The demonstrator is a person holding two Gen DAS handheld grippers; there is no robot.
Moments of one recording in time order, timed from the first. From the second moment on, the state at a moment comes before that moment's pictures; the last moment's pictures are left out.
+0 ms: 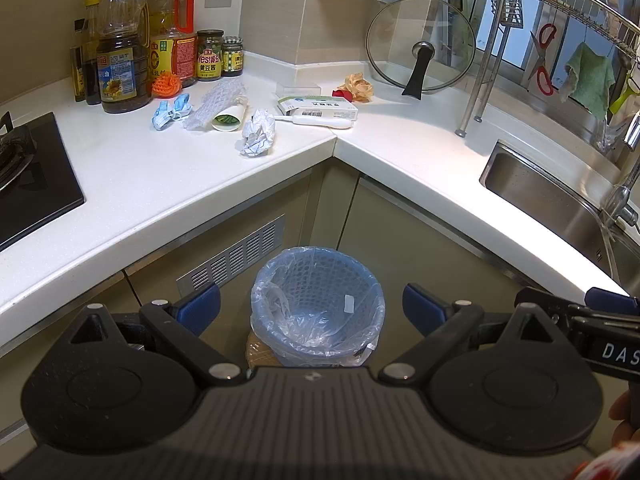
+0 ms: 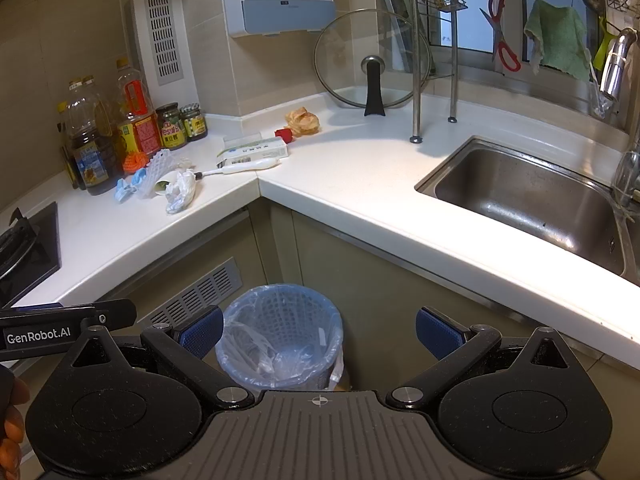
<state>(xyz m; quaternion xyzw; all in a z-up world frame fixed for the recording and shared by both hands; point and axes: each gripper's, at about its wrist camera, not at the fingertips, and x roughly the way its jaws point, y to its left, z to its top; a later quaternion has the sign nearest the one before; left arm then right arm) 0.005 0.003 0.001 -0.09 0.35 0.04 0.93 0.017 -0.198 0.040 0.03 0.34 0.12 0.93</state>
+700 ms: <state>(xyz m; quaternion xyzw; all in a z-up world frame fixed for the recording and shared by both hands) 0.011 0.001 0.000 -0.10 0.34 0.04 0.93 0.028 -0.206 0.043 0.03 0.34 0.12 0.93</state>
